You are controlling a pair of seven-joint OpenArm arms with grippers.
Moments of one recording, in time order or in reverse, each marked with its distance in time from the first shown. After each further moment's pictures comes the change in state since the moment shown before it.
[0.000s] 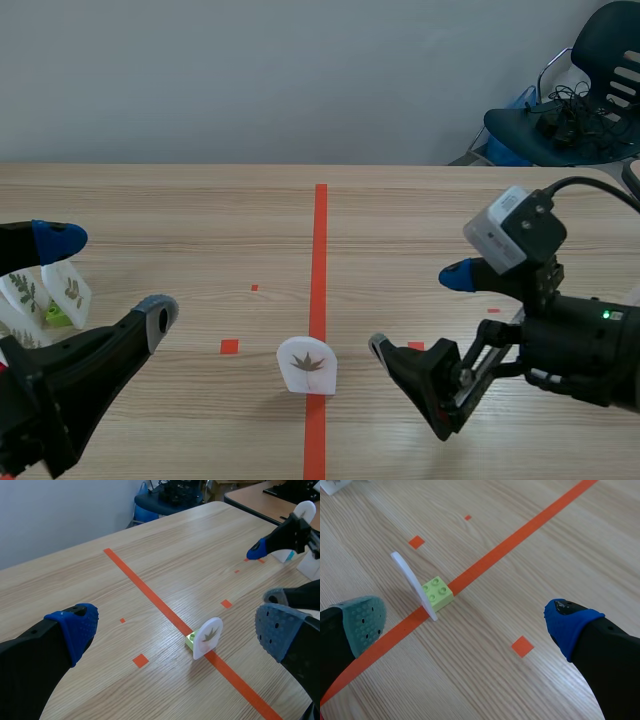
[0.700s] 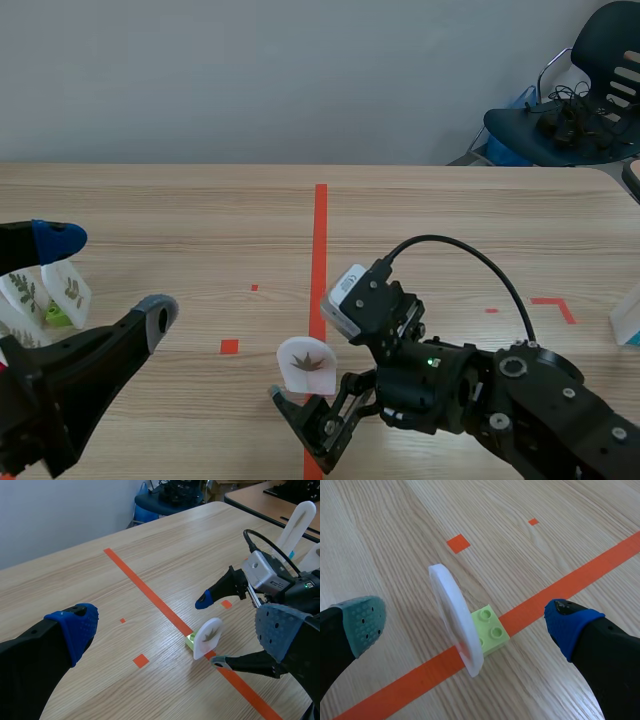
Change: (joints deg) left arm 0.0 0.0 0.0 0.0 0.0 0.0 0.0; right arm 14.9 -12.1 -17.9 -25.1 -21.4 -3.6 16.9
